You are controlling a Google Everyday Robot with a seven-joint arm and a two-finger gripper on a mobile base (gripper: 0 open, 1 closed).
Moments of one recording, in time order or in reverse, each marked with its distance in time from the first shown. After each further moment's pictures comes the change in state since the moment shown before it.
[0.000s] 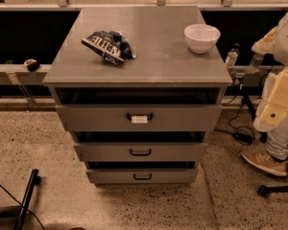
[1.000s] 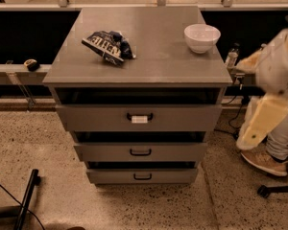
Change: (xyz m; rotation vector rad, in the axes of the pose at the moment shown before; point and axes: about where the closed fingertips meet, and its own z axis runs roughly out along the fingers) arm -0.009 0.015 0.040 0.016 -0.073 -0.042
